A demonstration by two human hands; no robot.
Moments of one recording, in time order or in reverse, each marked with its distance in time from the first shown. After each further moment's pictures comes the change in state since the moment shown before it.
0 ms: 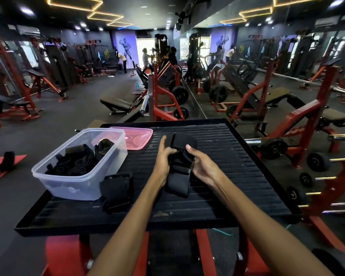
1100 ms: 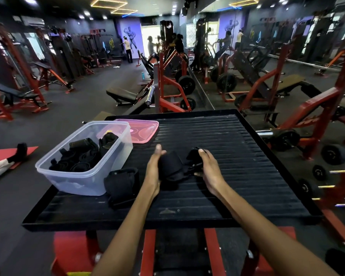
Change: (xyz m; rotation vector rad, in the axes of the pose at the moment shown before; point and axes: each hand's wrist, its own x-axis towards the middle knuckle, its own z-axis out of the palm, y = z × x) left_hand -0.026 -0.009 -0.042 -0.023 0.246 -0.154; right_hand 0.006 0.043 -0.011 -0.242 0.367 -0.106
